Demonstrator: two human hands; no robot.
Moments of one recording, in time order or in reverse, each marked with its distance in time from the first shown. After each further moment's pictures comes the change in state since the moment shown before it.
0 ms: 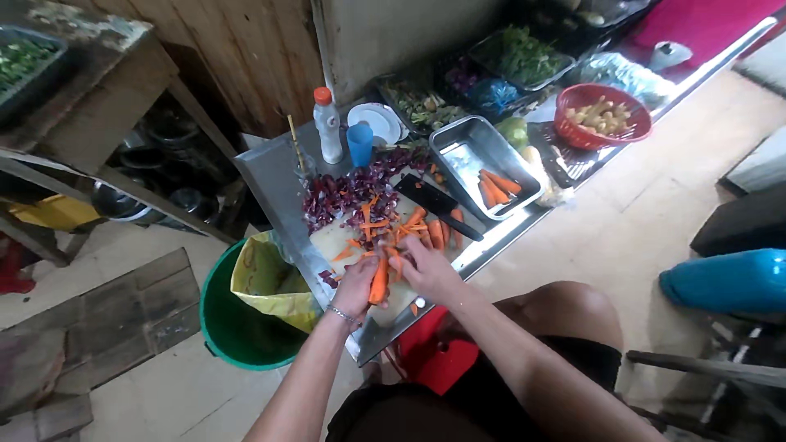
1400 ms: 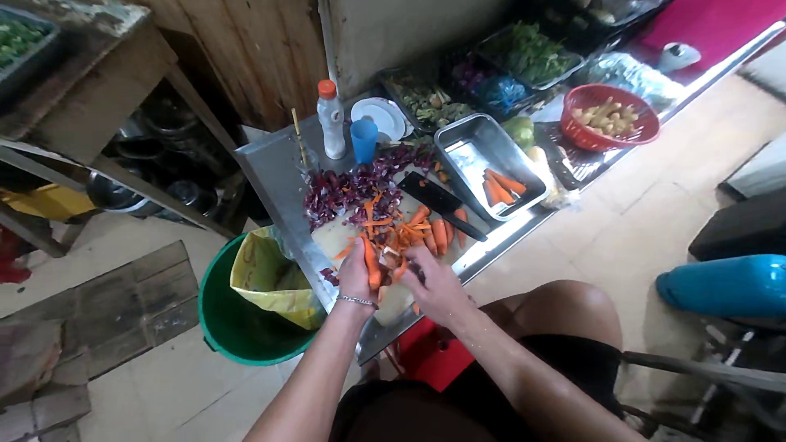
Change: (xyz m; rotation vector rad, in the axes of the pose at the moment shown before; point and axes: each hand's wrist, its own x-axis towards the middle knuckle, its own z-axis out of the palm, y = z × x) left_hand 0.009 0.013 0.021 -0.319 0.304 0.062; right_hand -0.030 -0.016 0.015 0.033 0.151 -0.027
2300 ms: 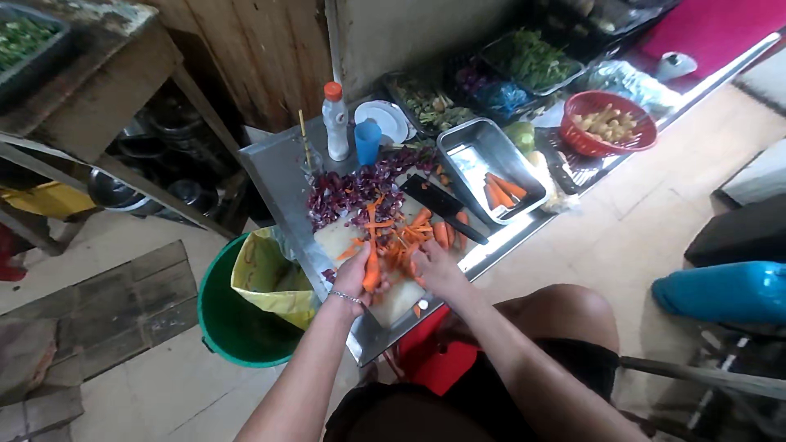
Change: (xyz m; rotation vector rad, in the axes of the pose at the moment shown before) left_hand 0.011 0.016 -0.014 0.063 -0.098 -0.267; right_hand 0.035 0.020 -0.005 0.165 -0.181 0.554
